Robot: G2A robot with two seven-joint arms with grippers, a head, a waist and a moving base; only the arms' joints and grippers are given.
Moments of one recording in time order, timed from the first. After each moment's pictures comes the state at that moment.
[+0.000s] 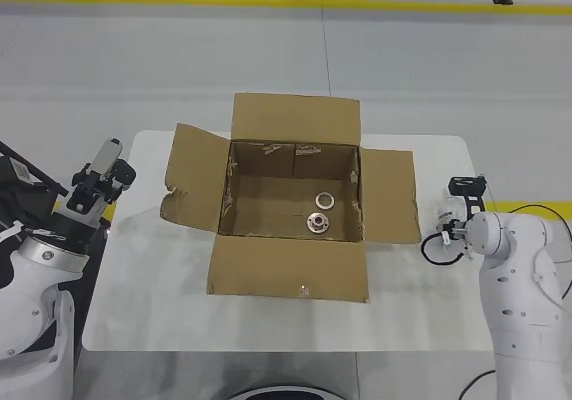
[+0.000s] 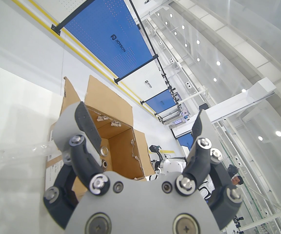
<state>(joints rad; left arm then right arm) 1.51 -1.26 -1.91 -2.19 0.00 0.05 -0.48 -0.93 -1.24 1.55 -1.39 -1.41 0.02 1.28</state>
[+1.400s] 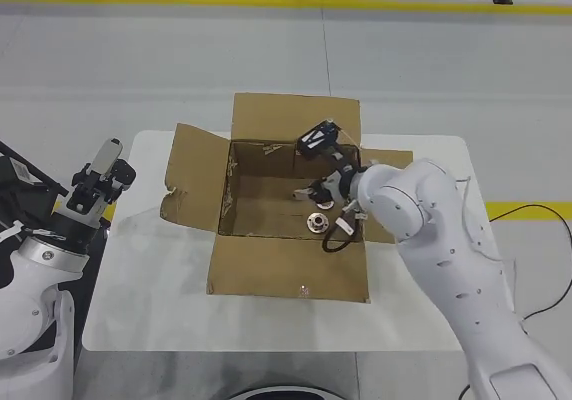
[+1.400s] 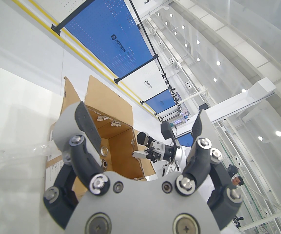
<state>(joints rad) 1.51 -1.26 -1.91 -2.19 0.00 0.05 -0.48 -0.62 -1.32 0.98 -1.56 -0.97 -0.12 1.18</state>
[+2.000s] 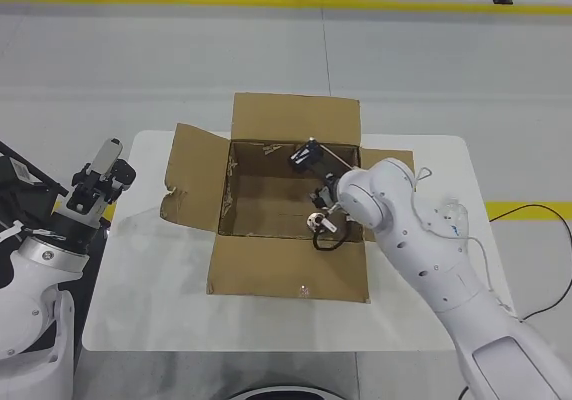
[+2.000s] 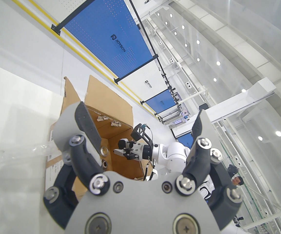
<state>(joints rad) 1.51 -1.26 -1.91 -2.19 0.00 0.05 -0.48 -0.52 -1.37 0.81 -1.29 -1.09 -0.11 1.18</state>
